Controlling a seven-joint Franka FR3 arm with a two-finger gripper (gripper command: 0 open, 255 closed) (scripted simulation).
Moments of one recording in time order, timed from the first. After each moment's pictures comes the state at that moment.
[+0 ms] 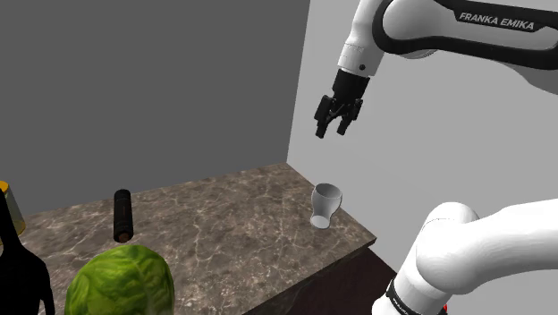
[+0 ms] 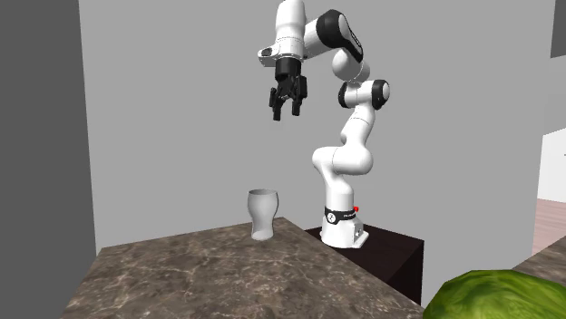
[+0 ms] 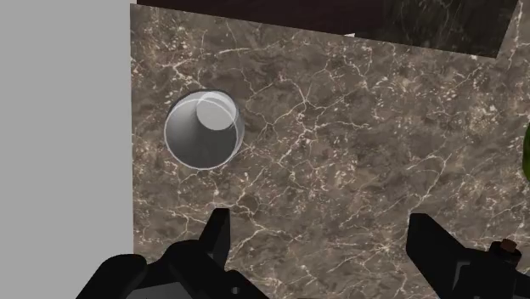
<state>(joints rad) -0.02 -0.78 0.02 -2.27 0.07 1.61 0.17</state>
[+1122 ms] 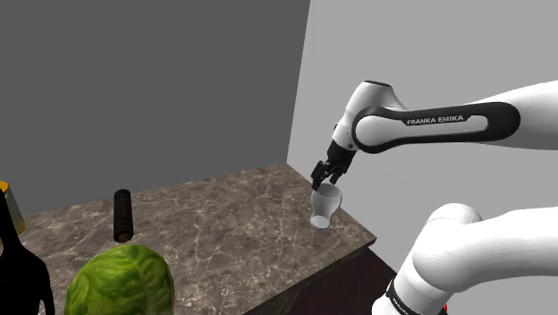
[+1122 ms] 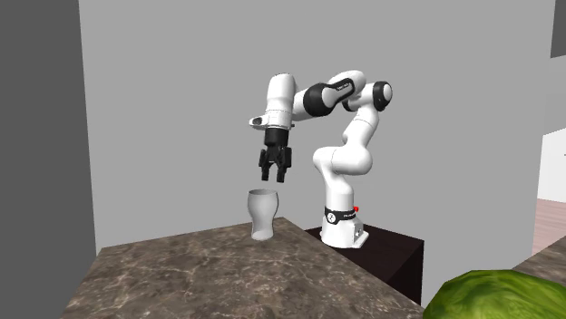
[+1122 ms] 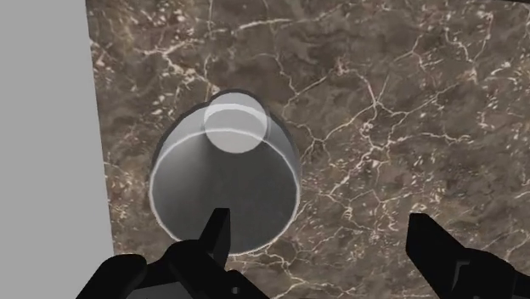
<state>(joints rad) -0.09 -0.84 -0.06 -2.82 0.04 2.16 0.04</state>
